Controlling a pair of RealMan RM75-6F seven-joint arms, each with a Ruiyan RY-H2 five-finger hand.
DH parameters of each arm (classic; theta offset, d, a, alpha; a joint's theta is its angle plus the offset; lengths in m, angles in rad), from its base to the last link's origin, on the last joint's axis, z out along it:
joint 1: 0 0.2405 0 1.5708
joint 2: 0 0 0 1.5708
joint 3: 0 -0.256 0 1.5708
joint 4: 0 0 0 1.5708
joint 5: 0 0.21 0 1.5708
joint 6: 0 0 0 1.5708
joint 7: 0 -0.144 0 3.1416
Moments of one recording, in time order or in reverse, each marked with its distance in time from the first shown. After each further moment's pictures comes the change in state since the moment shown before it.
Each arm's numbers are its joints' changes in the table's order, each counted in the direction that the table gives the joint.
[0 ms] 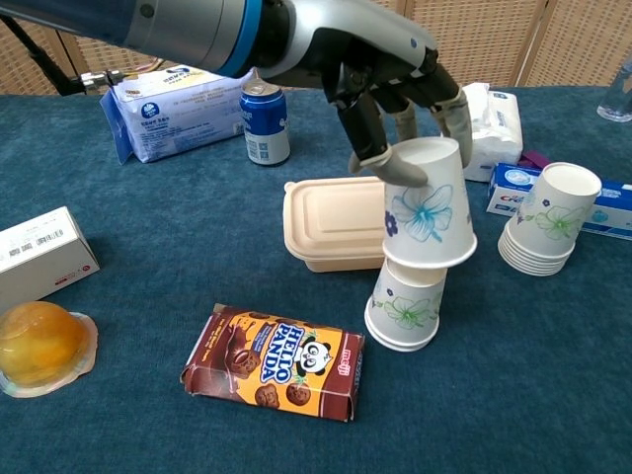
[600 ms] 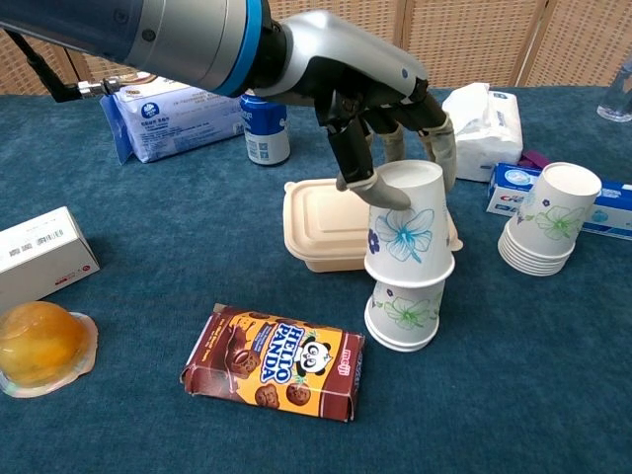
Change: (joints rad) left arm -0.063 0.006 -0.074 0.011 -0.026 -0.013 -0.004; right arm -0.010 -0.002 0.001 0.006 -0.003 -0.012 -0.014
